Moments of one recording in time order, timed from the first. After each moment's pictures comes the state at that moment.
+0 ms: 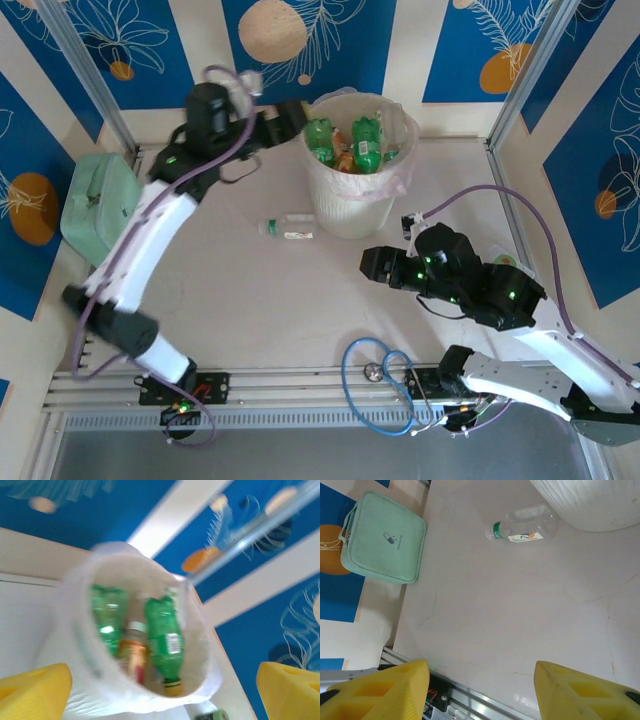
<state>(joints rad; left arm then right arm) -0.40 1.43 1.69 -0.52 0.27 -0.69 0.93 0.83 1.14 -0.90 0.09 0.92</state>
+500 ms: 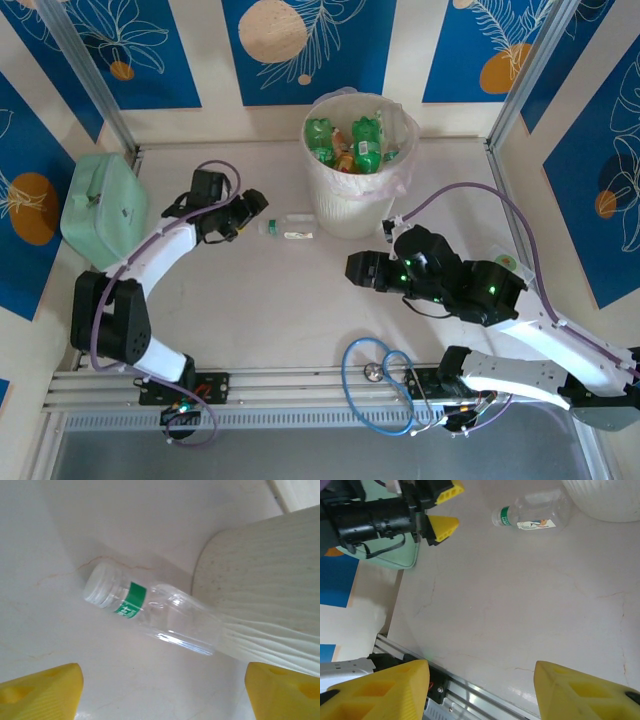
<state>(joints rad) -0.25 1.52 1.06 -0.38 0.32 -0.90 1.01 0.89 1.14 -0.88 0.12 0.93</state>
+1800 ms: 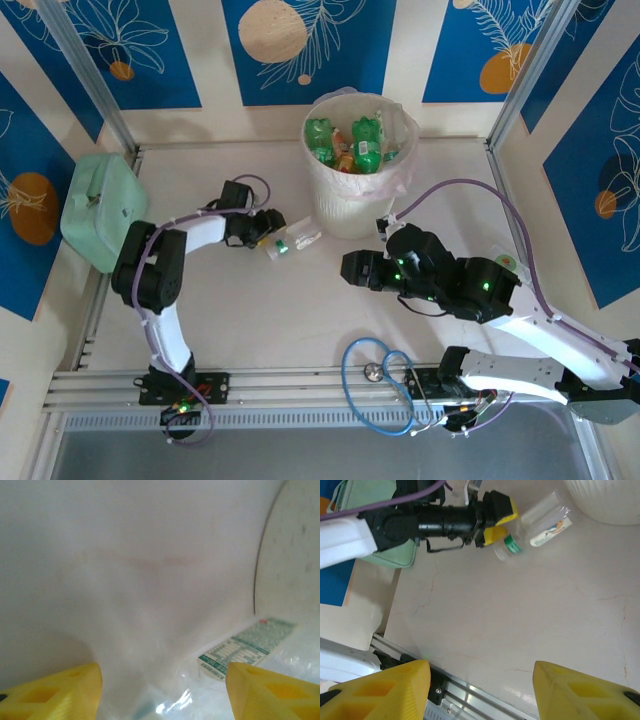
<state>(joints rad) -0.30 1.85 1.07 -0.19 0.43 -0.75 1.04 0.93 1.17 -0.89 0.15 0.92</state>
